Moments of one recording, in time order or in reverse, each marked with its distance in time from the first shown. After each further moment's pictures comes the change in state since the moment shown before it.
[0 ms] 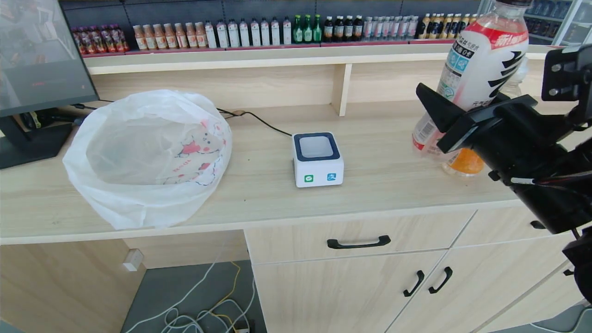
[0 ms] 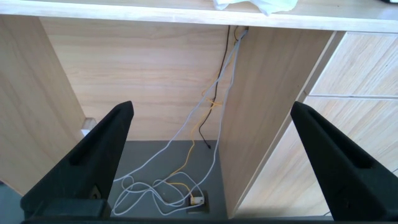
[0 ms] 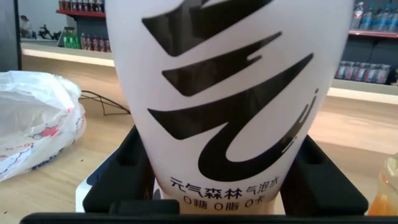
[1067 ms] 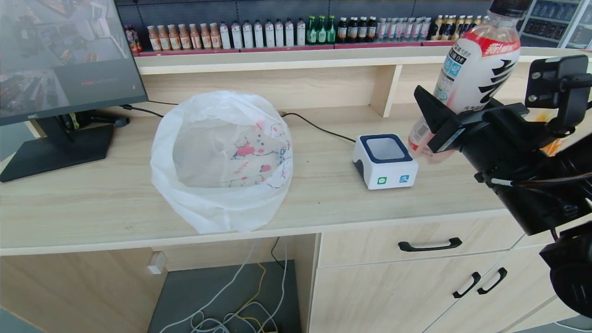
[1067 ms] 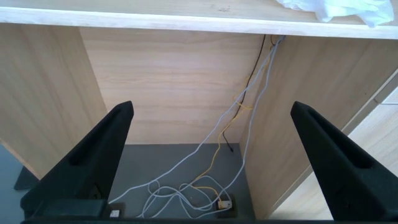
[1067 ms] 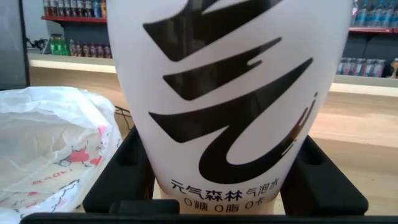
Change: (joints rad) left arm -0.001 0.000 0.000 0.000 0.000 0.003; right arm 0.039 0.063 0.004 -0.085 -0.097 -0.008
